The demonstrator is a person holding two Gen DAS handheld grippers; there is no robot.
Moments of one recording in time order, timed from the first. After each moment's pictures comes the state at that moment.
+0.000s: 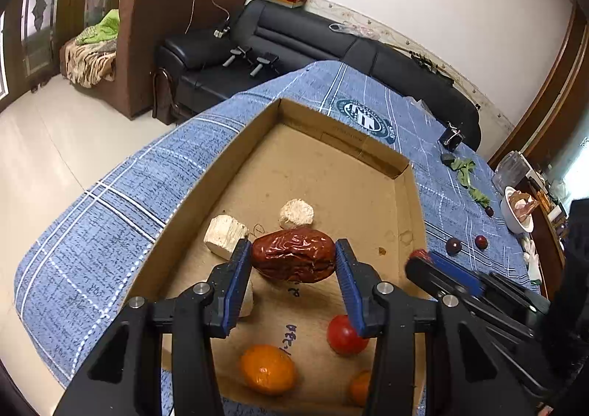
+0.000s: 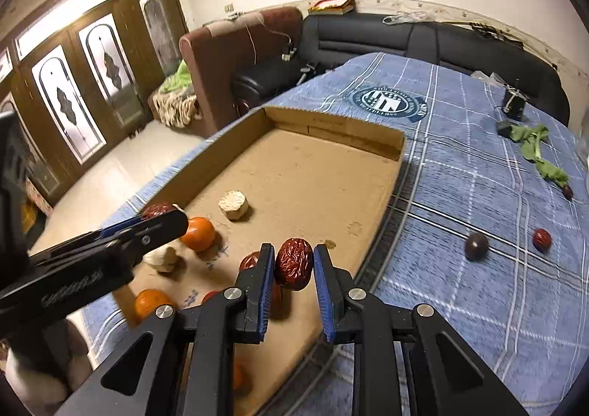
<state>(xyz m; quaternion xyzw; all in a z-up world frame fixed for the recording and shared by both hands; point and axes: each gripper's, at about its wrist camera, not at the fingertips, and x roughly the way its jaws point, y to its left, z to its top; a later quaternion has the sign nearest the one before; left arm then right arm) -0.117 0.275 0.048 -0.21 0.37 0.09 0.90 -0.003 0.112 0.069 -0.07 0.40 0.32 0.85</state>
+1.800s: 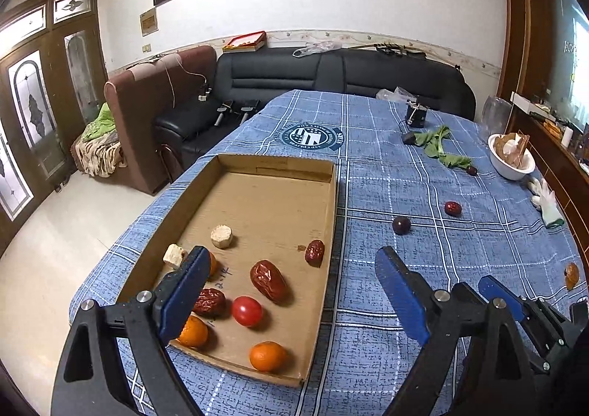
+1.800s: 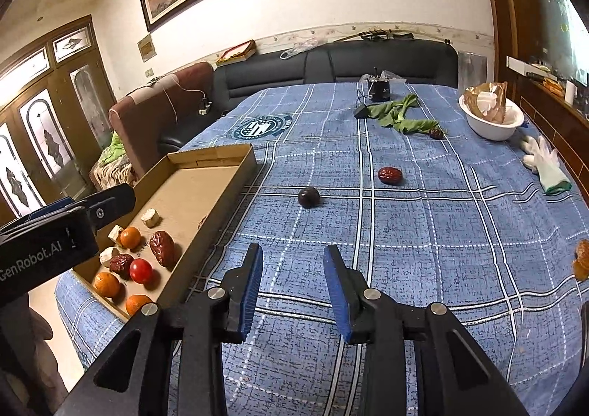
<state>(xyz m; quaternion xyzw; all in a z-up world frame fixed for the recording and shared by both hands) -0.137 0.124 0.114 -0.03 0.34 0.12 0.93 -0.068 -0.048 0.091 0.04 0.34 0.18 0.92</state>
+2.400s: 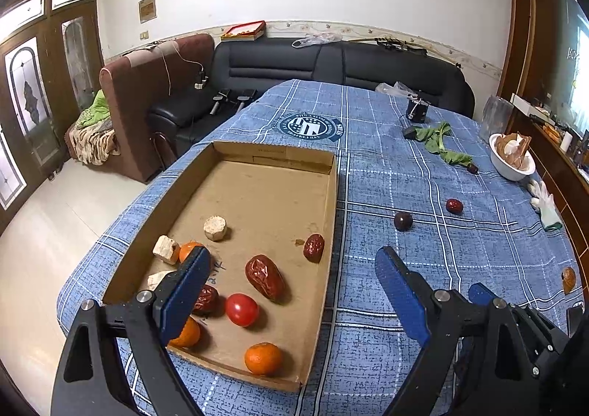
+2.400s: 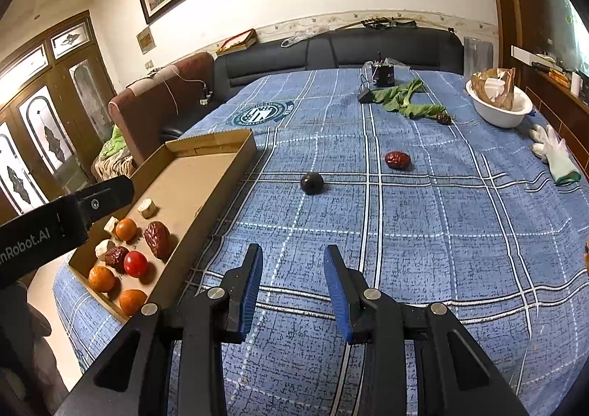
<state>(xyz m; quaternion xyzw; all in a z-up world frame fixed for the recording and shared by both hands) -0.129 0.136 0.102 -0.05 0.35 0.11 0.93 -0.060 -0.042 0.077 0.04 0.37 0.18 0.91</state>
